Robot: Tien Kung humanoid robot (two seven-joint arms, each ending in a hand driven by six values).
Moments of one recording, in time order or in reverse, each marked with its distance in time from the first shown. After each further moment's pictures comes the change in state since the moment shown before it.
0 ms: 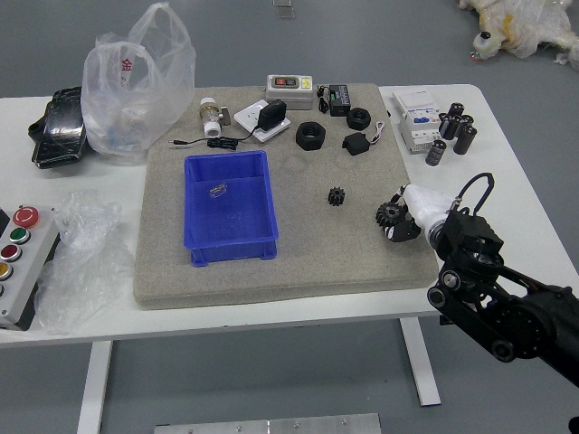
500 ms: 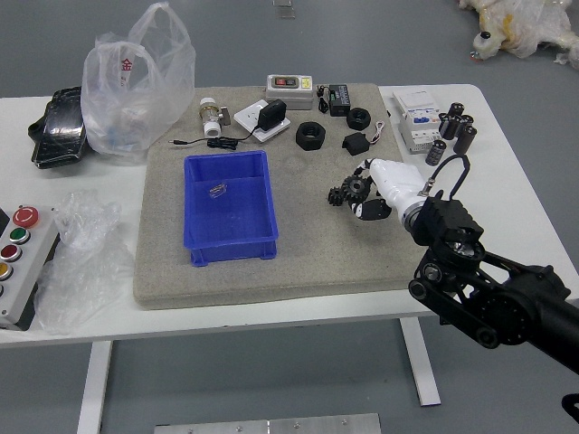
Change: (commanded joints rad) left arm 0.001 0.002 -0.032 -0.005 0.036 -0.004 0.021; right arm 0.146 0.024 -0.152 0.015 0.020 -0.138 0.172
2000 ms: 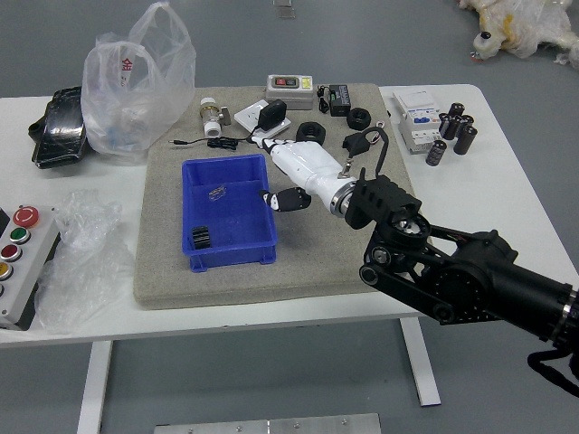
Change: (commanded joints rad) left arm -0.001 0.002 -0.048 -0.009 0.051 -0.006 0.033; right arm 0.148 0.088 -0.132 -0.081 0.134 -0.038 0.219
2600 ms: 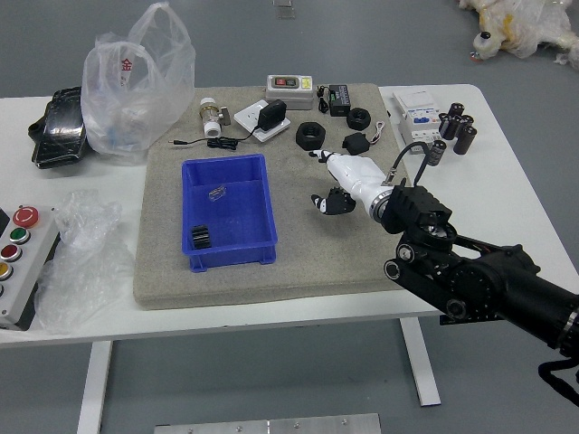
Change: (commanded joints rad) left arm -0.001 -0.002 0.001 0.000 -0.002 0.000 0.000; right arm -0.029 -0.005 -0.006 -0.184 0.044 0.034 -0.025
